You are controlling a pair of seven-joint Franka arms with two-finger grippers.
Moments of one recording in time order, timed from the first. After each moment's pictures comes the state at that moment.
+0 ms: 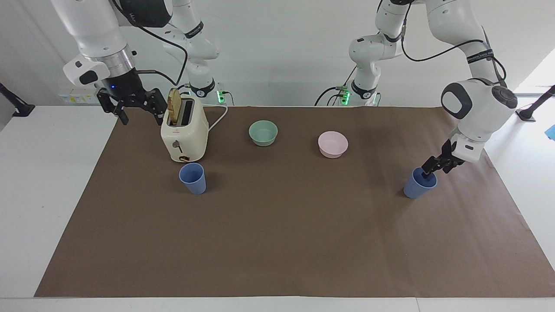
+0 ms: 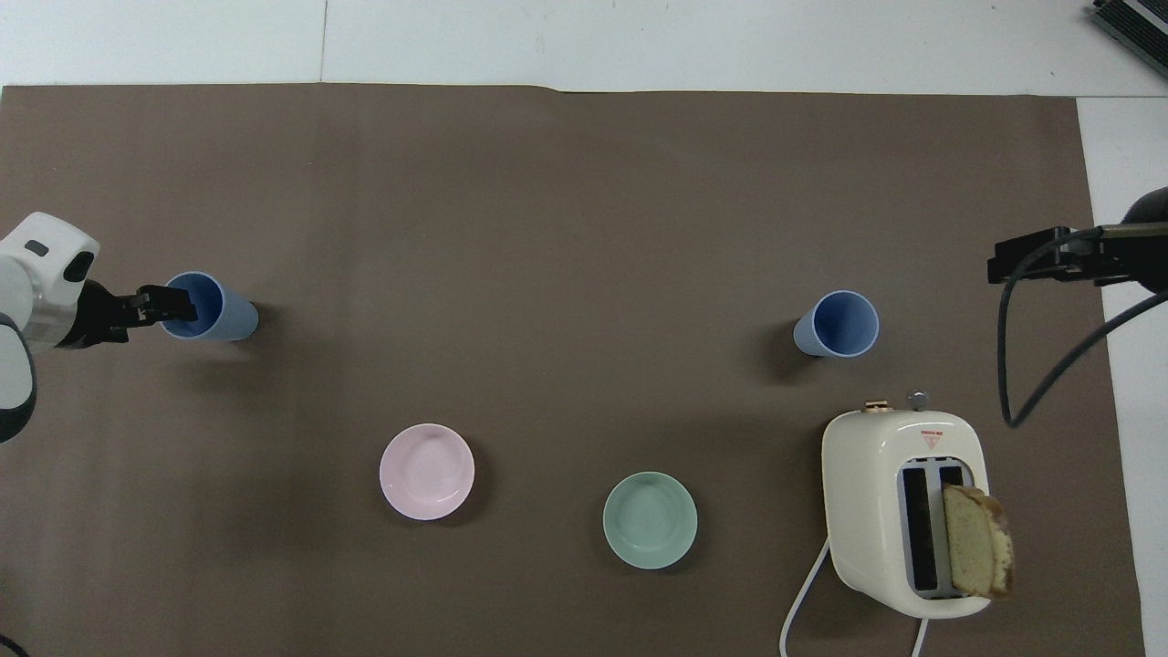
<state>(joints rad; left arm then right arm) 0.16 0.12 -0.03 -2.09 -0.11 2.27 -0.02 -0.19 0.02 0.20 -1.55 -0.01 1.63 0.05</state>
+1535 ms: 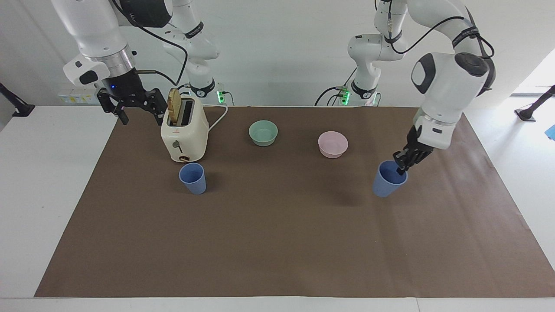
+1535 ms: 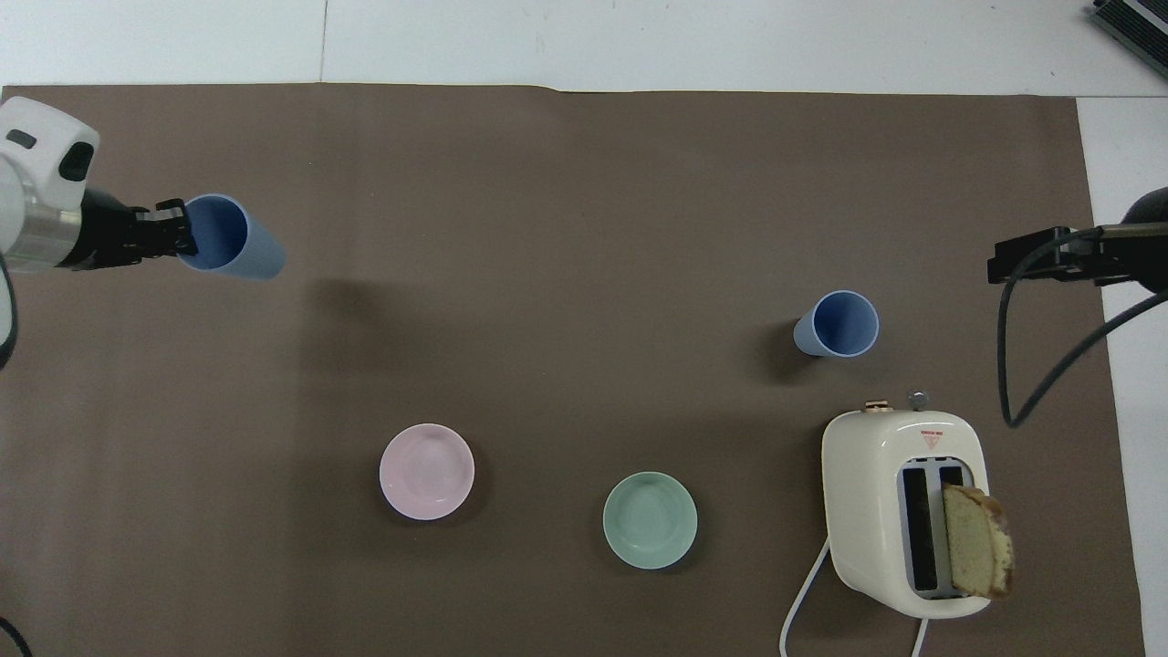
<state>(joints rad) -0.21 0.12 -0.06 -1.77 -0.06 2.05 -0.57 -0.19 0.01 0.20 -1.55 -0.01 1.63 0.05</state>
